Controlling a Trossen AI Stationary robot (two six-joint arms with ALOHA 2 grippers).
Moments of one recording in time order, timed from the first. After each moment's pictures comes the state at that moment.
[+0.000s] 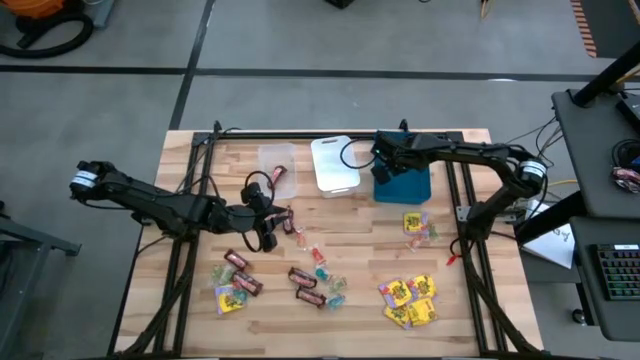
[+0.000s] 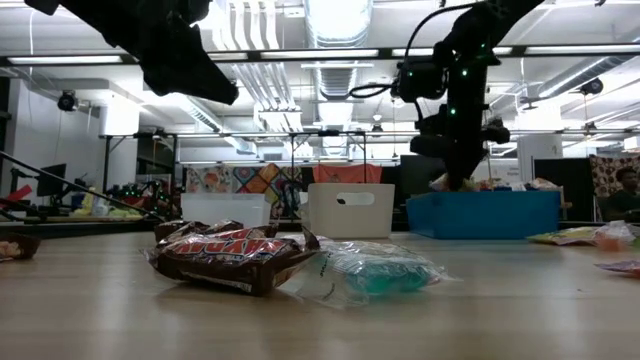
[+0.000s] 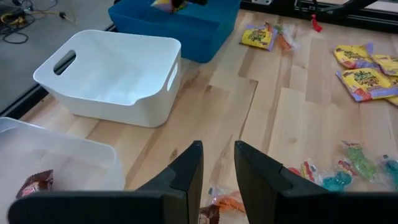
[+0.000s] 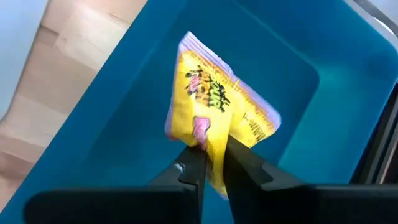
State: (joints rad) left arm -0.24 1.11 0.69 -0.19 -0.51 -0.35; right arm -0.52 1.57 1.07 -0.84 0.35 0.50
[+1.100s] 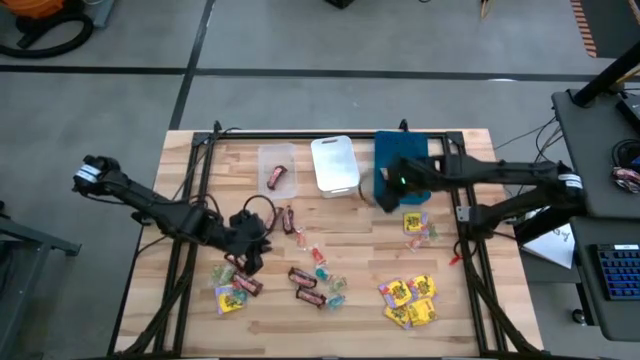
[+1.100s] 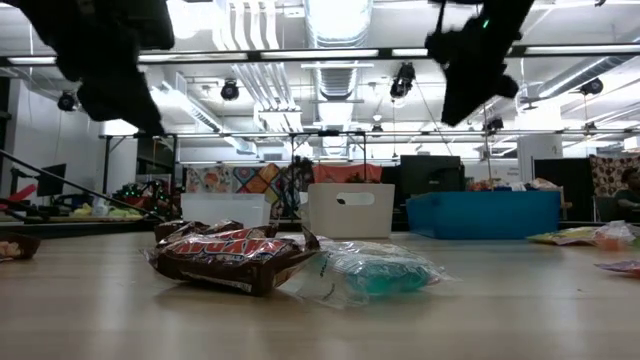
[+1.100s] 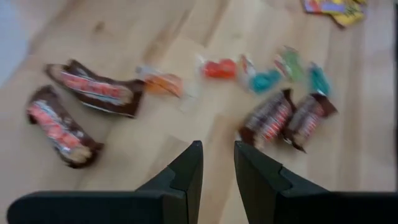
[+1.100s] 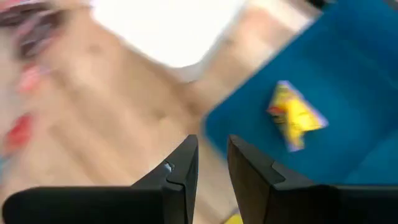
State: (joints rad) left arm -0.42 1.11 0.69 -0.46 -0.30 -0.78; right arm -0.14 1.24 1.07 -0.88 0.24 0.58
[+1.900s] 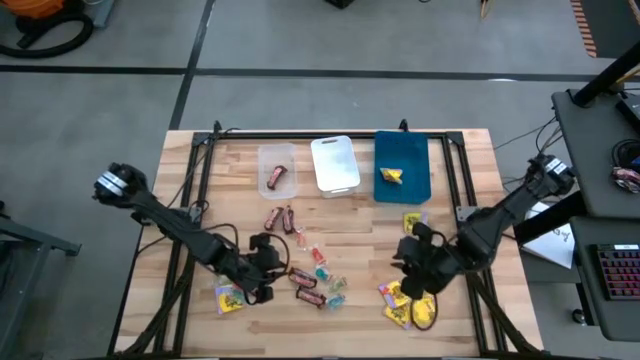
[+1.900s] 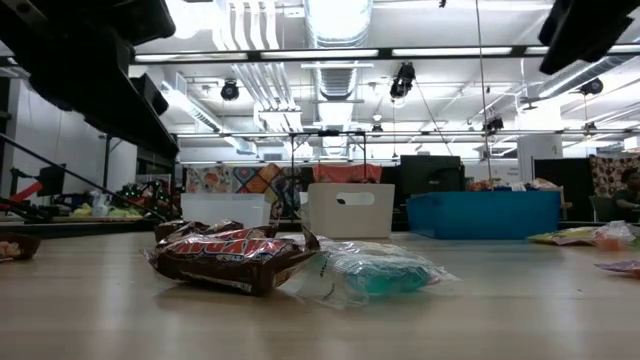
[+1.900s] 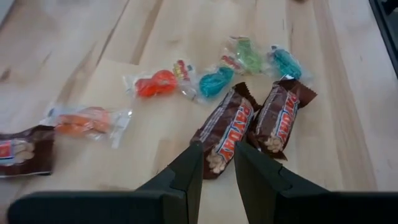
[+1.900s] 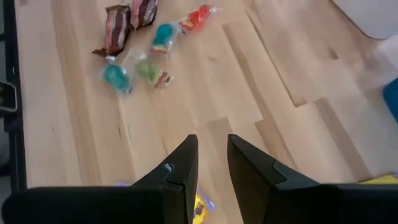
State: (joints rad) left arm -0.58 1.43 0.69 -0.08 -0.44 -0.61; right arm 0.67 1.29 0.98 -0.77 0.44 0.89
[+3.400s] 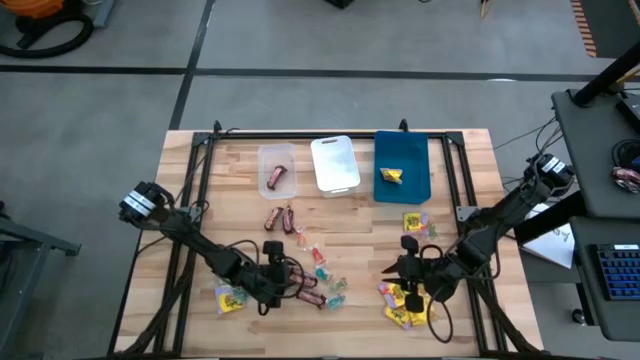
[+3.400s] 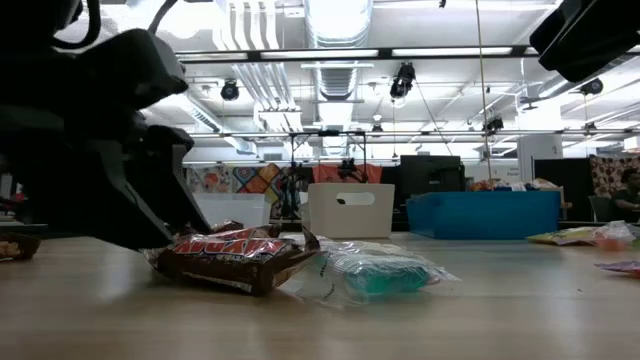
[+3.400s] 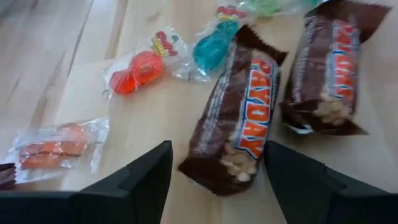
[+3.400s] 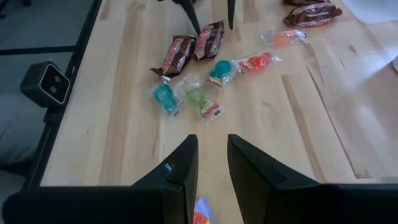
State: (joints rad) left arm -0.59 1.73 0.69 0.14 -0.53 -0.34; right arm 0.73 1.29 0.76 -0.25 0.51 0.58
